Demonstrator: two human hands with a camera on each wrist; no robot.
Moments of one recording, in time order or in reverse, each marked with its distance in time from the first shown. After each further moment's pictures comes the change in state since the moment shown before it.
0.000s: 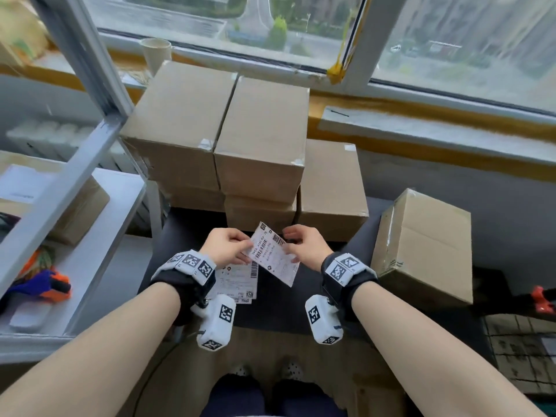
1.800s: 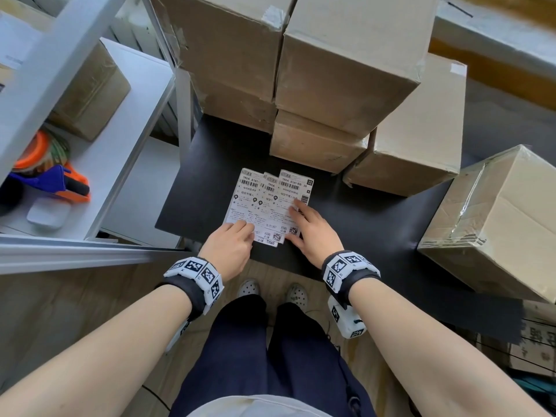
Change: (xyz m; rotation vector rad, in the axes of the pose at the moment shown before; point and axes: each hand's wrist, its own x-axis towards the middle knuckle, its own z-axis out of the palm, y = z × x) left_hand -0.034 -0.153 0.000 1.334 0.007 0.498; right_hand 0.005 0.075 0.094 -0.826 -0.205 -0.319
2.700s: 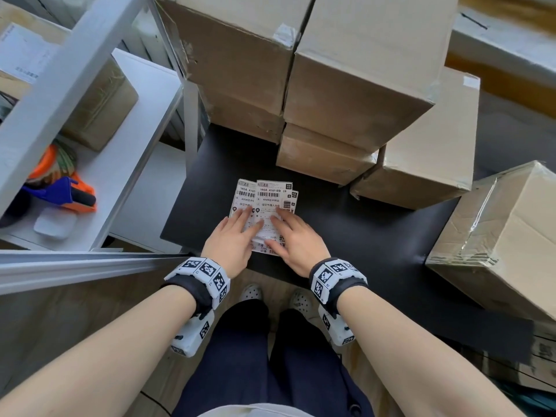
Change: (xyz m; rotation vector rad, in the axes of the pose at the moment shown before) left_hand 0.016 -0.017 0.001 -0.367 -0.099 -0.278; right_hand 0.023 -0.026 0.010 0.023 0.018 -0.121
